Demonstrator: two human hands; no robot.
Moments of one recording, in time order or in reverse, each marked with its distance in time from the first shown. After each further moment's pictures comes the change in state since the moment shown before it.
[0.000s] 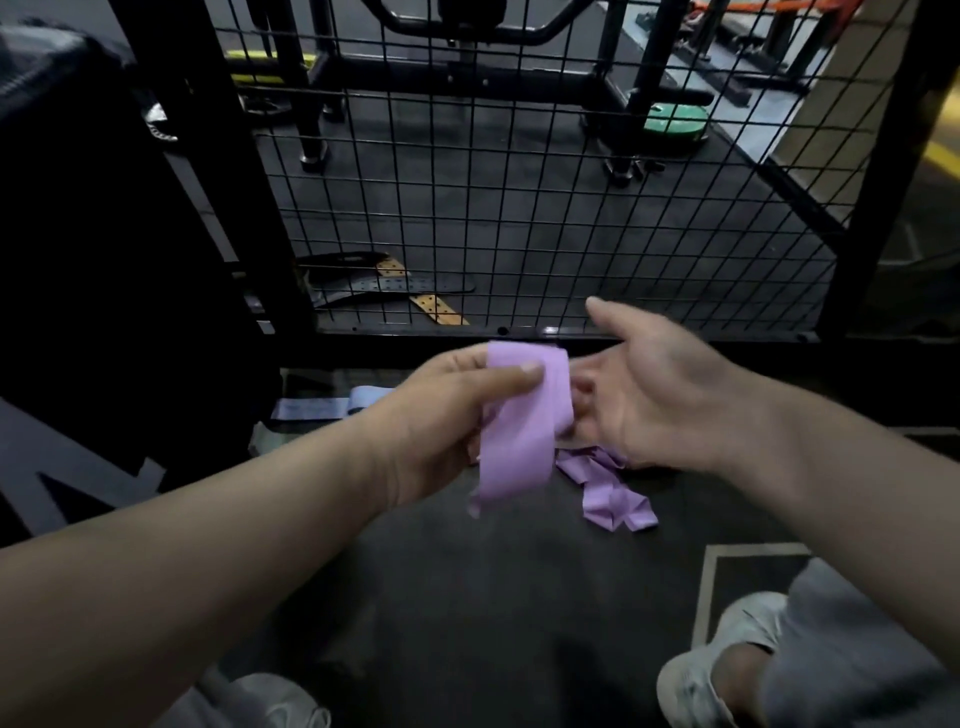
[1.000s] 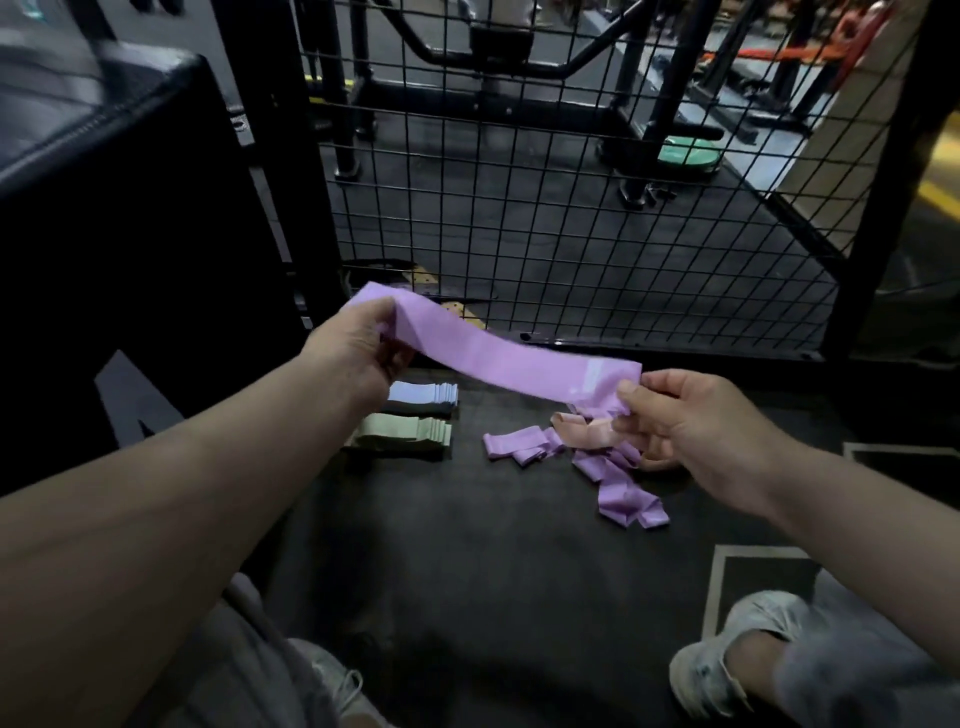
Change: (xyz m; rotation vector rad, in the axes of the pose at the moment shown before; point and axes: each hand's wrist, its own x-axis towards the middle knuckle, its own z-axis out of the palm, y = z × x) left_hand -0.012 0.024 -0.095 -0.379 0.719 0.078; right_hand -0.031 0.059 -0.001 -0.249 0.382 -0.340
